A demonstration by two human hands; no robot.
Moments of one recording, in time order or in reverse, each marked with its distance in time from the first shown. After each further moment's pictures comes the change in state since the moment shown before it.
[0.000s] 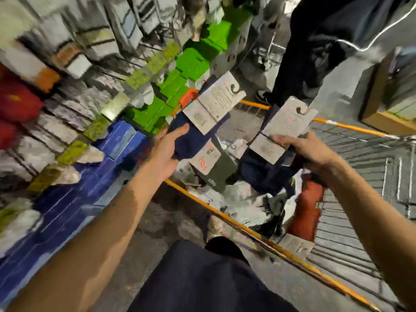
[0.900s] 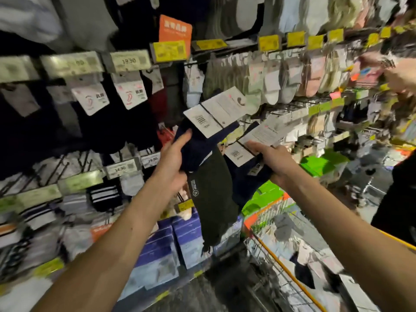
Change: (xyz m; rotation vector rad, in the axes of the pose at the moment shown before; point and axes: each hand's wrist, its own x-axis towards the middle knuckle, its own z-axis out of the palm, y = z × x) left_hand -0.303 0.162 -0.166 -0.334 0.215 0.734; right_hand -0.198 -0.204 0.322 0.307 -0.434 -0.340
